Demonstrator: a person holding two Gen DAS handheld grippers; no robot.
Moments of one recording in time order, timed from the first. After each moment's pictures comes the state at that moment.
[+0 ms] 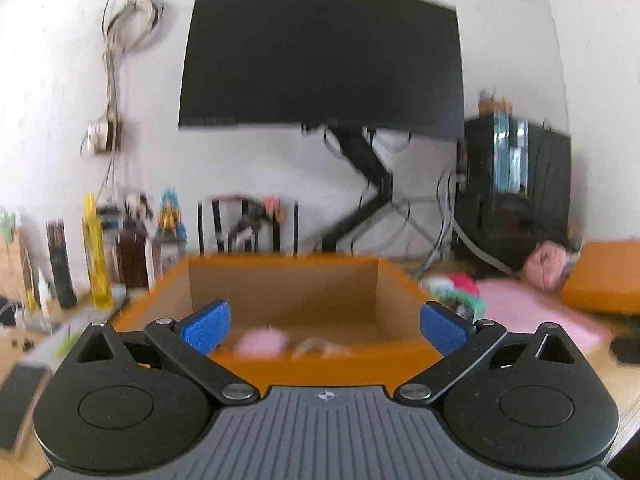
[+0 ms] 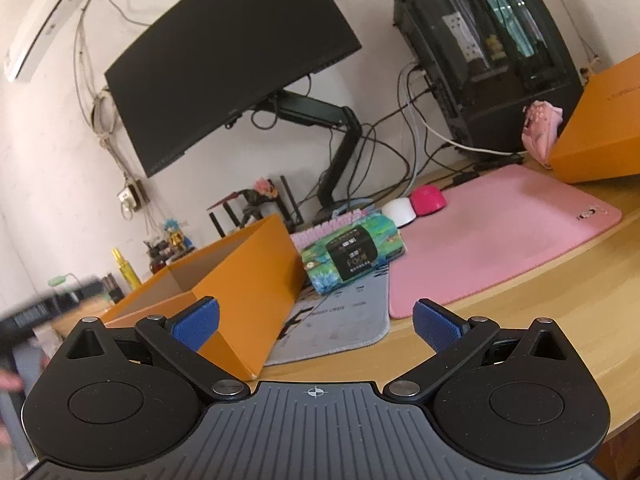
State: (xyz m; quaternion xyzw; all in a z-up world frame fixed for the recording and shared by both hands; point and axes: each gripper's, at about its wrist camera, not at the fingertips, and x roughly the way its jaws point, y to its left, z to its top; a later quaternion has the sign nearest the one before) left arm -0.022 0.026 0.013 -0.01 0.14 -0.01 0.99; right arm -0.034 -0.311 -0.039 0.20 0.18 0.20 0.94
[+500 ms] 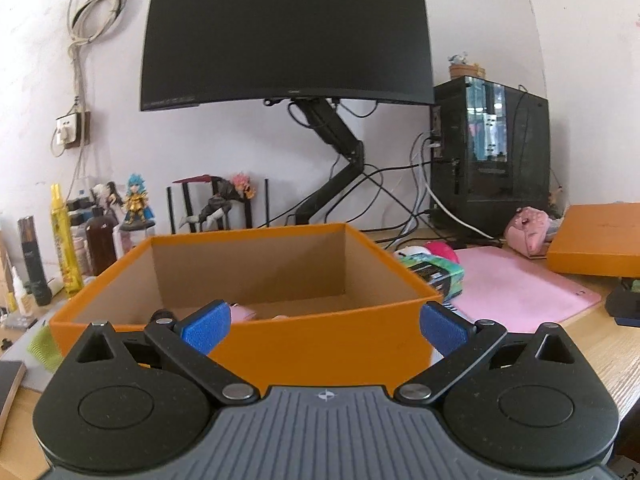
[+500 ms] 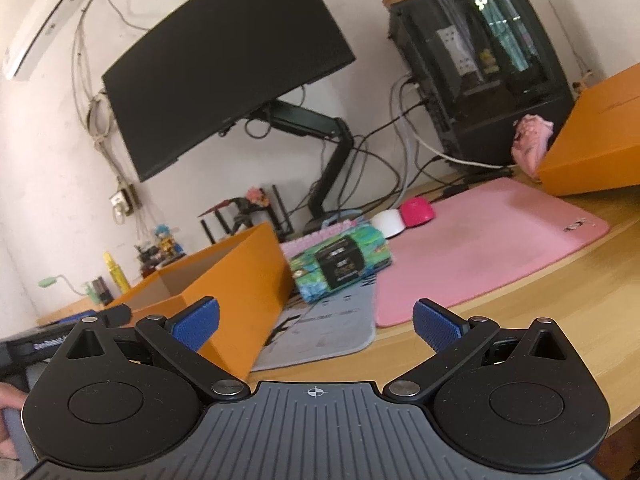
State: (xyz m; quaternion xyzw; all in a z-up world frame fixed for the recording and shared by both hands) left arm -0.019 0.005 0.007 0.02 0.15 -0.04 0.99; right arm -0.038 -0.318 -0.039 0.18 0.16 0.18 0.95
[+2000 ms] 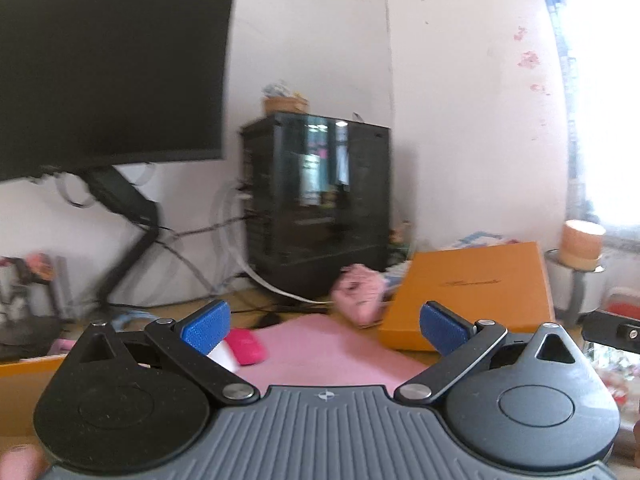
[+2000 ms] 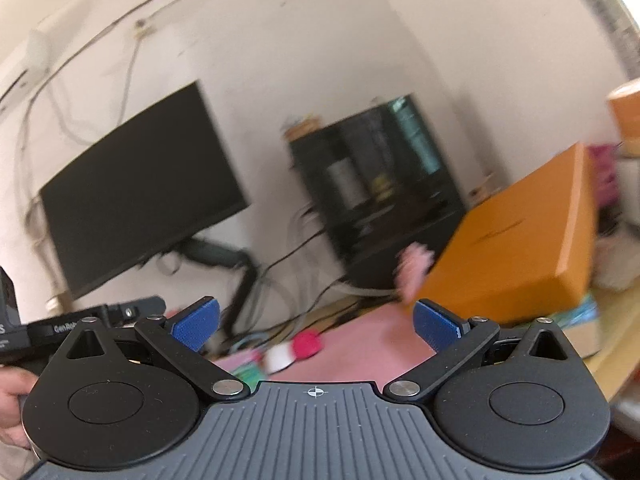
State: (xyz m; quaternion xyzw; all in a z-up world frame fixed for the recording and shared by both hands) left arm 0.076 -0.166 0.071 0.02 0.12 -0.28 0.95; right arm -0.073 -0.463 0.022 0.21 0.02 0.03 0.98
